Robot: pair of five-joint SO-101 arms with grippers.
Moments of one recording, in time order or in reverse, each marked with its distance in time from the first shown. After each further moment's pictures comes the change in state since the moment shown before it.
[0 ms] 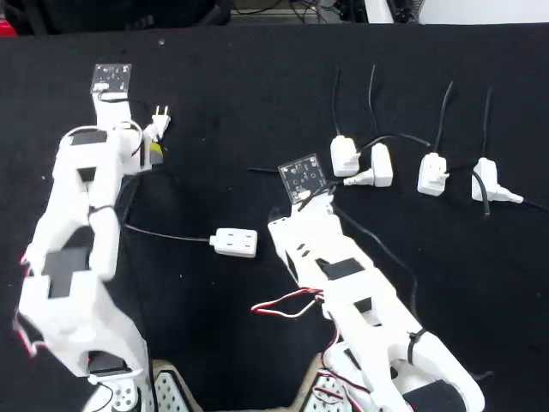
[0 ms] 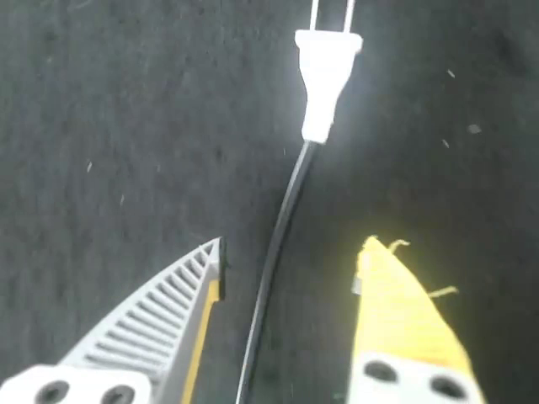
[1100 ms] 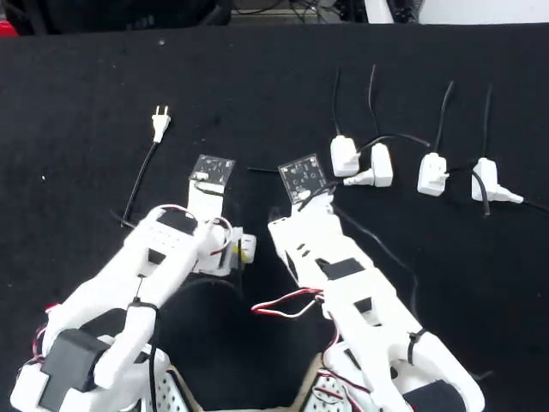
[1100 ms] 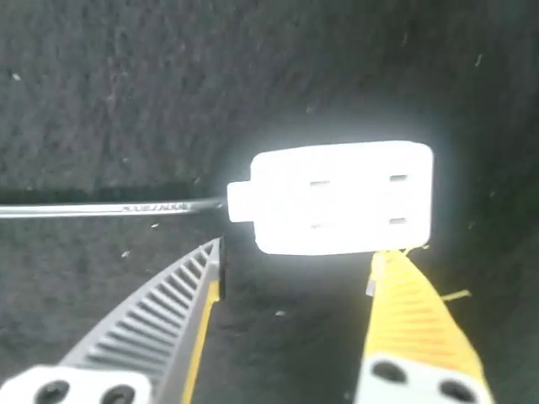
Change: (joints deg) left arm 30.4 -33.3 44.0 5.4 18.5; right arm 0.0 0.0 0.0 0.0 0.0
